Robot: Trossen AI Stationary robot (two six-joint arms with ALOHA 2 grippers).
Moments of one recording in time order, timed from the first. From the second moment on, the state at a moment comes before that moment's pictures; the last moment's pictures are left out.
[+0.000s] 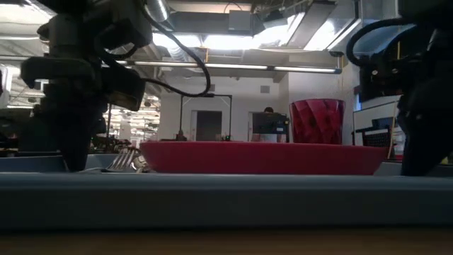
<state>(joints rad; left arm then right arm) -0.22 1.57 0.69 -0.43 0.06 -0.68 0.55 1.66 0.78 -0.57 0.34 1.09</state>
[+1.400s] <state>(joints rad) 0.12 1.56 0.69 -0.49 0.10 -0.39 0.41 1.65 0.78 -0.61 0.30 0.97</state>
